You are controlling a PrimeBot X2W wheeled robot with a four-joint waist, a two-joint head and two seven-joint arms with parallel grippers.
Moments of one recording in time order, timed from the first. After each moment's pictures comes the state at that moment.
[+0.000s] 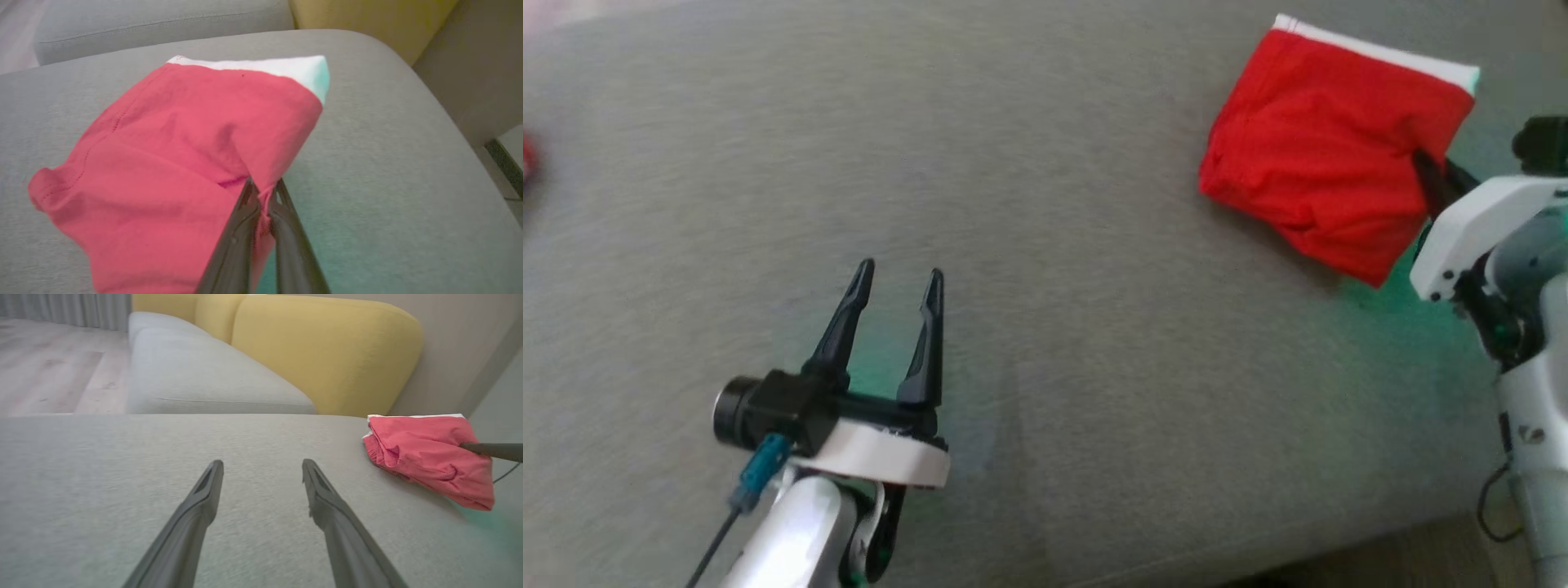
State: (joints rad) left arm -0.21 0.19 -0.45 0.09 -0.39 0.08 -0.17; right arm -0.54 -0.26 0.02 0.44 0.28 0.13 0.40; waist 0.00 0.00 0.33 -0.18
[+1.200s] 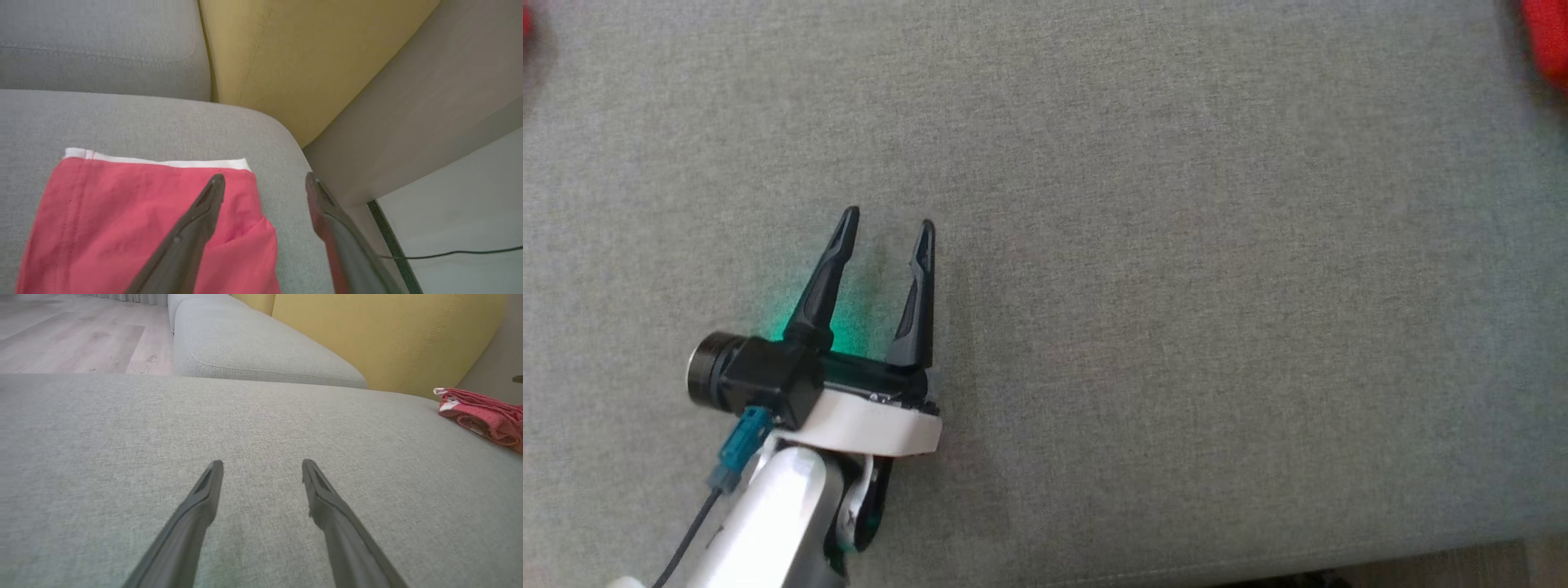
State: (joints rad) left arm -0.27 0.23 -0.45 -0.01 -0.37 0.12 -0.13; right arm -0.88 -0.48 -0.22 0.59 -0.01 0.13 0.40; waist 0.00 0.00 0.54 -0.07
